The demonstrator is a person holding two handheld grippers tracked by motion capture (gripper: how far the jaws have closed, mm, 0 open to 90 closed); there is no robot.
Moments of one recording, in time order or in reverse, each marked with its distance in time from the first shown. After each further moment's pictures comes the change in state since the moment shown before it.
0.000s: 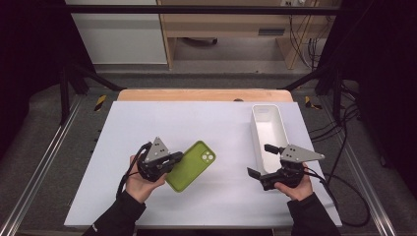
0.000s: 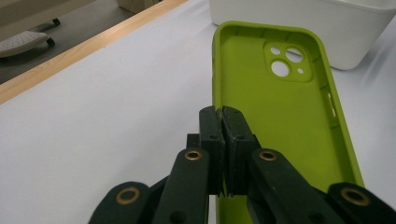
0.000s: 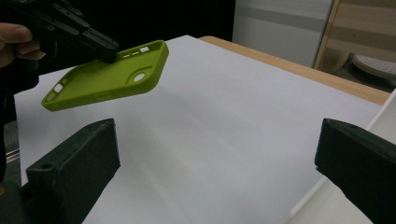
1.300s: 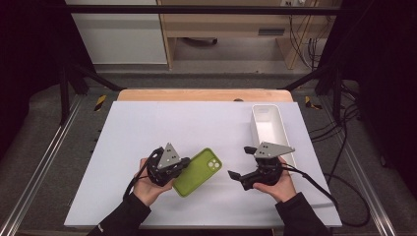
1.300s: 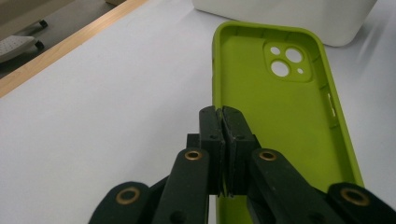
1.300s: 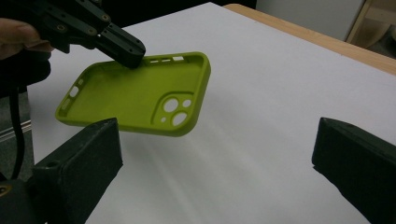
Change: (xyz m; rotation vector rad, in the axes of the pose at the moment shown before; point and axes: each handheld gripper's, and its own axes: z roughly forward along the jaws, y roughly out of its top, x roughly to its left) left arm -0.016 -0.004 0.018 0.041 -0.019 0.080; right arm 0.022 0.013 0.045 0.143 0.067 -0.021
